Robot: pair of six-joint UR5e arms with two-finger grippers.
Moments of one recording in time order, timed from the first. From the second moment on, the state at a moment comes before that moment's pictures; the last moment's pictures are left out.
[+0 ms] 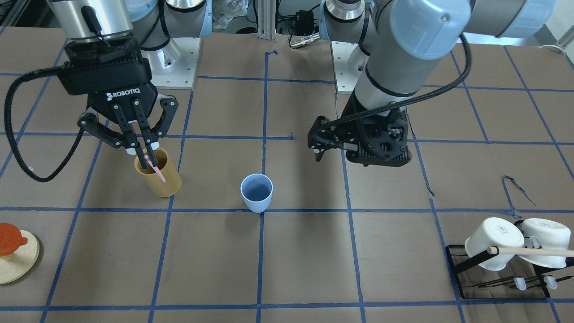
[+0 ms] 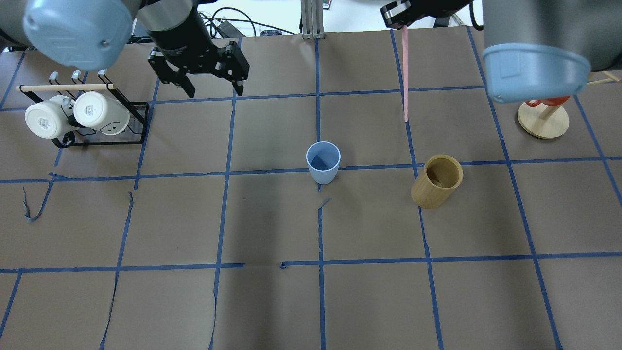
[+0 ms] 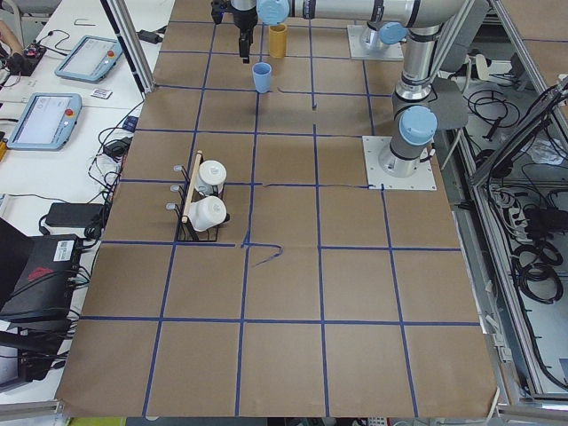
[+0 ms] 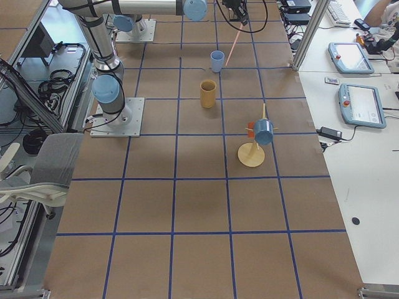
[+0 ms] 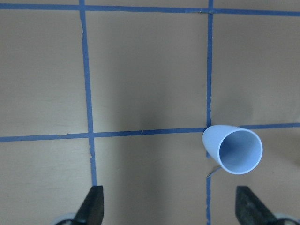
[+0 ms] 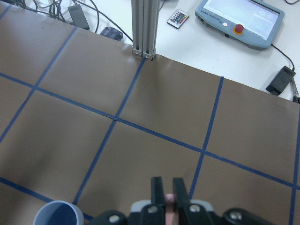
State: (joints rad) left arm -1.63 -1.74 -1.41 -1.57 1.51 0.06; right arm 1.69 -1.52 1.58 -2.24 -1.46 -0.25
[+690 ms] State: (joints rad) left arm -1.58 -1.62 -1.44 -1.63 1.52 0.02; right arm 1.79 -1.43 1.64 -2.53 -1.36 -0.19
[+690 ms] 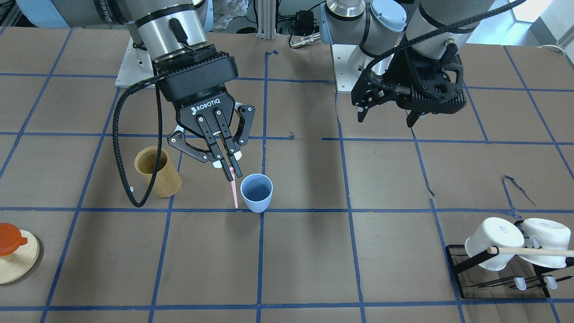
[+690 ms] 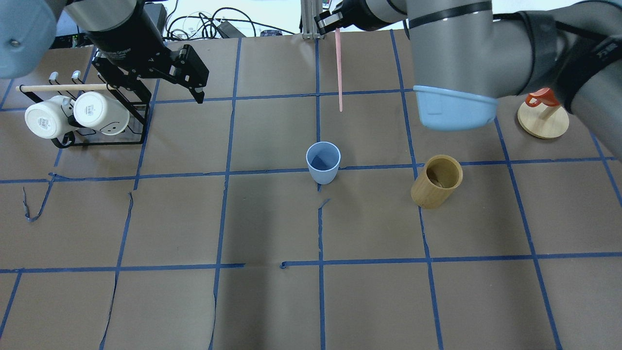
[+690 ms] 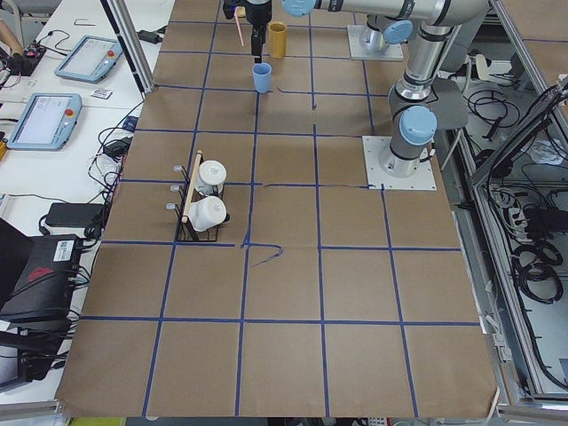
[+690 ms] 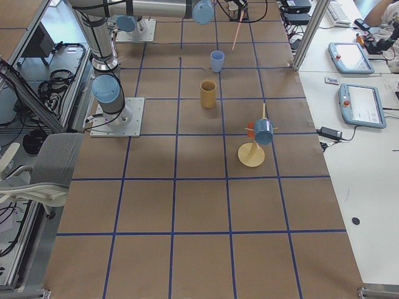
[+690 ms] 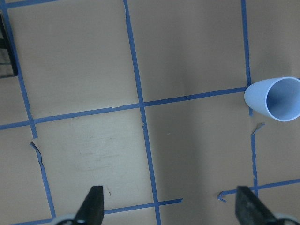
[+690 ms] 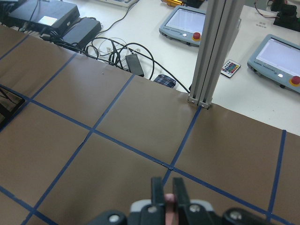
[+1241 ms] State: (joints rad) left arm -1.58 -1.57 -1.45 -1.69 1.52 -0.02; right arm 1.83 -1.41 1.73 -2.62 -1.36 -0.09
